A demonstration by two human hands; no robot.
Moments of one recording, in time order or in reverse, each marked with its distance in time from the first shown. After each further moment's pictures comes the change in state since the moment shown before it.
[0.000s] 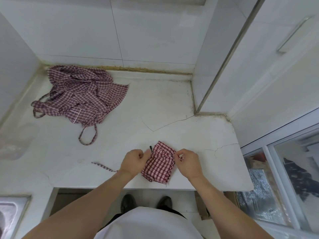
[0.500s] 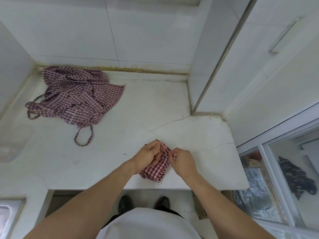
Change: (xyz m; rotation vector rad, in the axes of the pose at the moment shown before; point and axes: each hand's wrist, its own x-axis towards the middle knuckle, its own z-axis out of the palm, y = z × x) left_hand 0.004 0.049 0.004 -0.583 -0.464 0.001; right_hand 0.003 -0.008 0.000 -0.224 -0.021 -0.121
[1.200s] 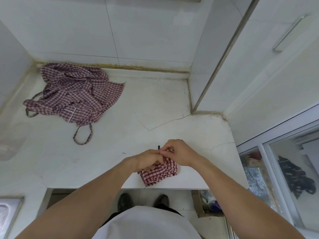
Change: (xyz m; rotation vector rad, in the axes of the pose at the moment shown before) left_hand 0.015 -0.003 -0.004 0.274 -0.212 -0.306; right_hand 0.032 -0.017 -0.039 0.208 -0.430 -0.223
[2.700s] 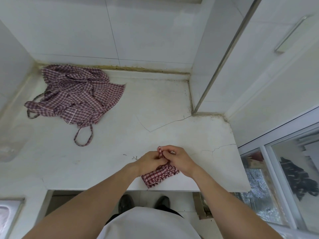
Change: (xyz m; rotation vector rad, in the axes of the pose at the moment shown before) left_hand 0.002 -0.008 0.011 -0.011 0.168 0.142; right_hand -0.003 0.014 0.033 0.771 0.110 0.234
